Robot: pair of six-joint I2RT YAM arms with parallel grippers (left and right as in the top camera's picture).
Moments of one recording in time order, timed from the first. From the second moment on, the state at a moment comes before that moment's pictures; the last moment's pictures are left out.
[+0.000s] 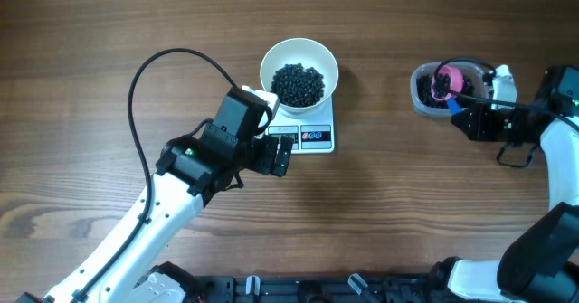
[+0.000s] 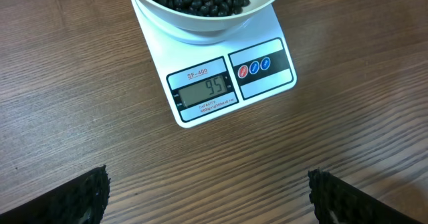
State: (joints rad) left arm -0.55 1.26 1.02 -0.78 0.02 -0.22; right arm -0.45 1.57 1.10 -0.88 -0.60 -0.42
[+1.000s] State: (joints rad) left arm -0.55 1.26 1.02 -0.78 0.02 -0.22; right arm -0.31 1.57 1.10 -0.63 -1.33 -0.01
